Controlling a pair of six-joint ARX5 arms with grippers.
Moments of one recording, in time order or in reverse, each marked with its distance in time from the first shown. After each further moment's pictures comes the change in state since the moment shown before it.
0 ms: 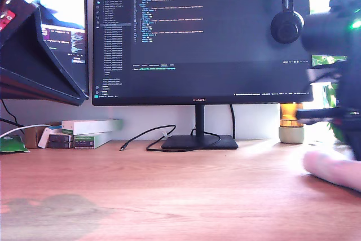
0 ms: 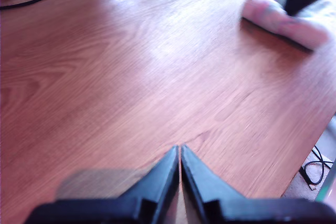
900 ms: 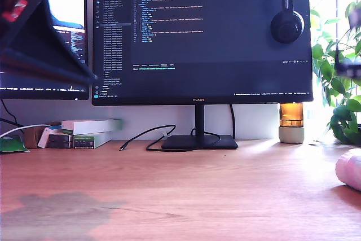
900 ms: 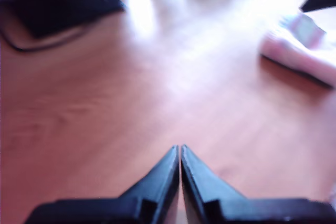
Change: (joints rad) left arm 0.041 0.000 0.000 0.123 -0.063 0.019; right arm 0.000 -0.375 -0.090 0.212 0.037 -0.254
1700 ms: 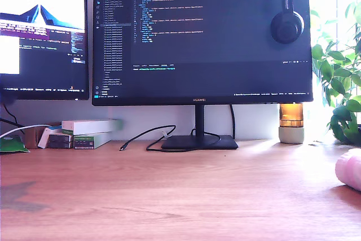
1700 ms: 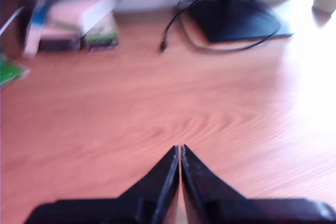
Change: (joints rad) left arm 0.514 -0.008 -0.171 0.235 0.066 0.008; right arm -0.203 -0.262 -0.265 0.423 -0.197 -0.204
